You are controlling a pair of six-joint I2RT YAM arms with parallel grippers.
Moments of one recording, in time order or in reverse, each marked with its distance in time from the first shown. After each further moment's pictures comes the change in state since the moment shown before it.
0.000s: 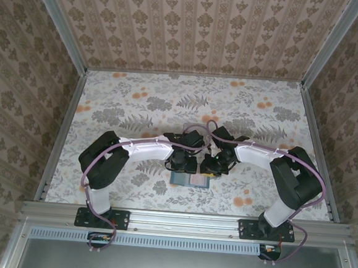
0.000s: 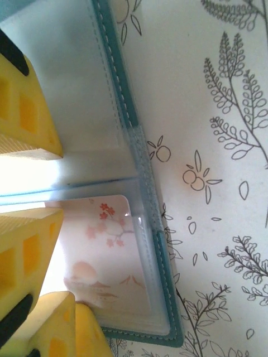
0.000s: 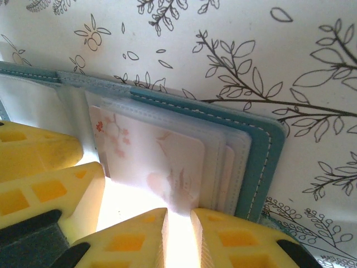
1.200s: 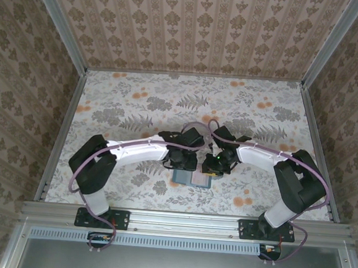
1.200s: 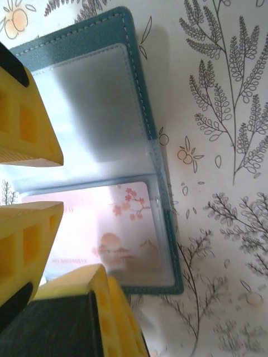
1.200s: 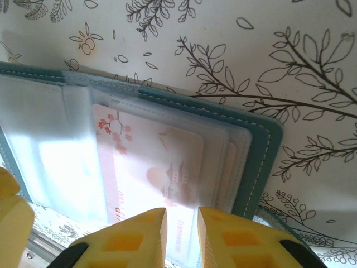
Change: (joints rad) left arm -0.007 -0.116 -0.027 0.024 -0.026 0.002; right arm 0.002 -0.042 0.000 -0.032 0.054 -0.001
